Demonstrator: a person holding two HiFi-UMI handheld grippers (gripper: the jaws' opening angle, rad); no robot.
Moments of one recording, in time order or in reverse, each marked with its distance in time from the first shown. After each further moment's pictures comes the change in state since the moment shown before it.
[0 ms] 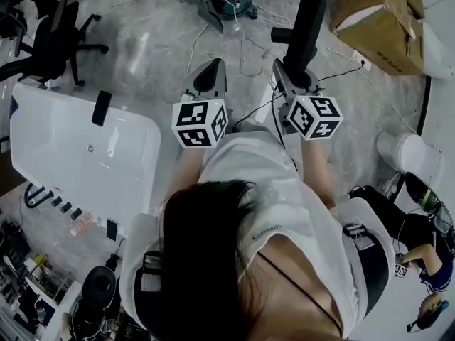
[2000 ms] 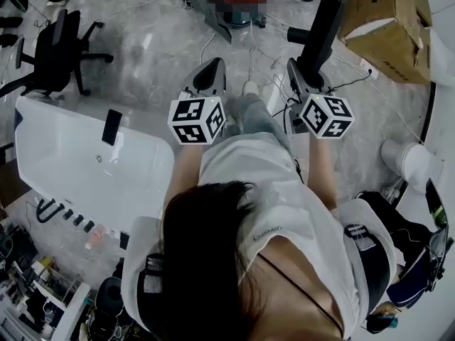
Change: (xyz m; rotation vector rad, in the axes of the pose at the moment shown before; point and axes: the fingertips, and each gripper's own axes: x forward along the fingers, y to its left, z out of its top) left arm 0.081 0.075 0.042 -0.042 0.045 -0.033; right arm 0.092 -0.042 0.043 0.049 0.009 -0.071
